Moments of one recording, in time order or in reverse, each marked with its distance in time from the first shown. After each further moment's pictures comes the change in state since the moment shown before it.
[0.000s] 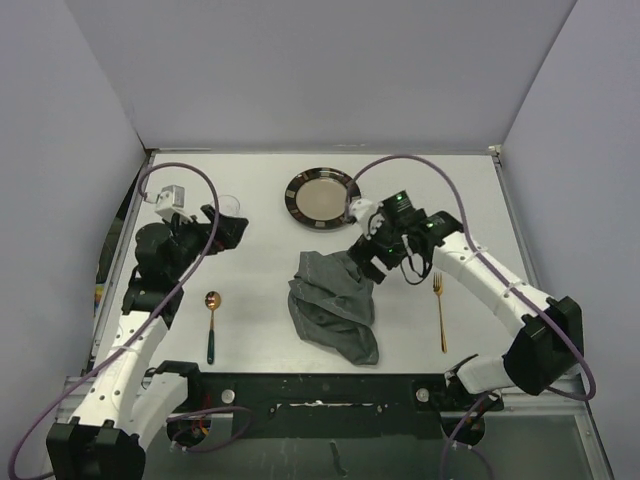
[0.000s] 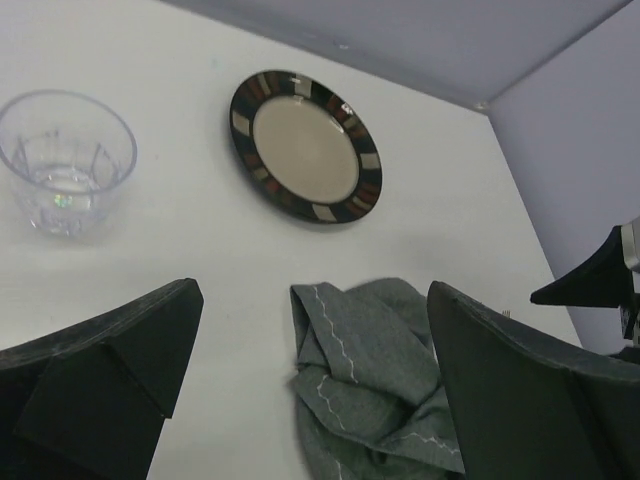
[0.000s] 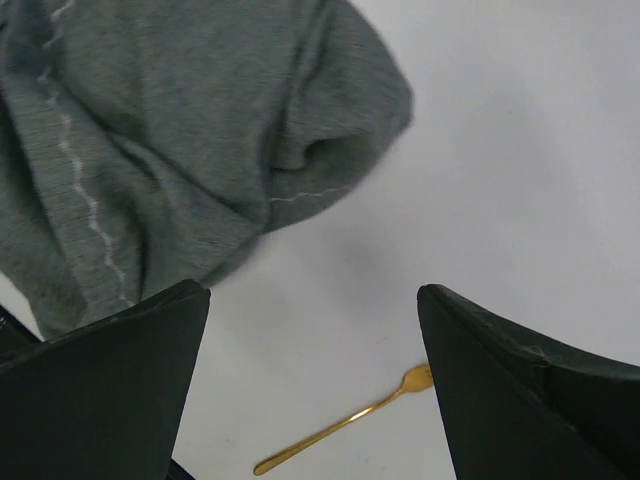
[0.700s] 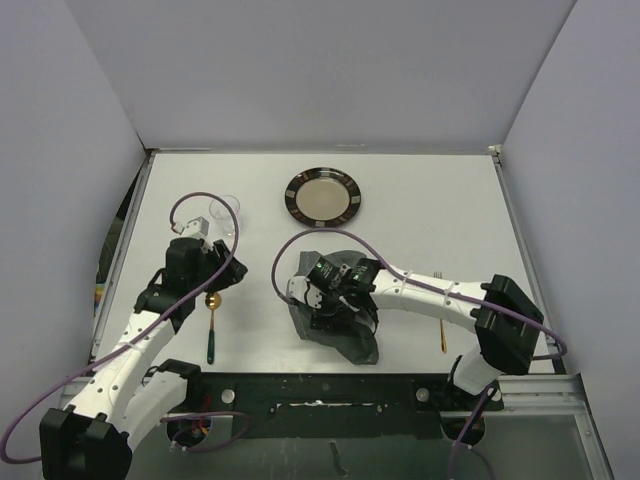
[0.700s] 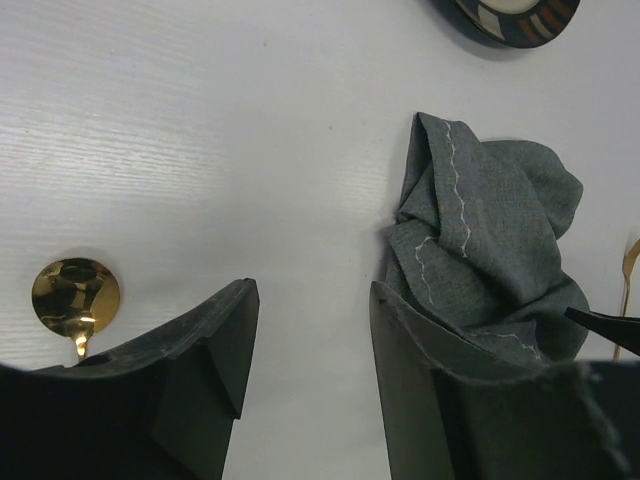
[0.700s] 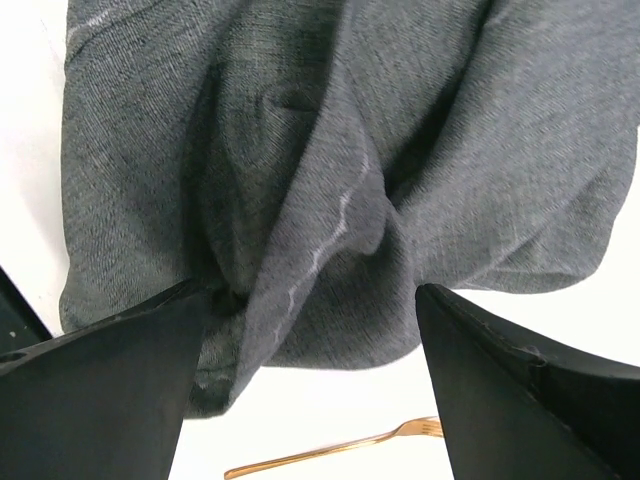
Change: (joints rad) left arm -0.157 0.042 -0.074 -0.422 -0.203 -0.034; right arm 0.574 0.188 -0.077 0.029 0.244 -0.100
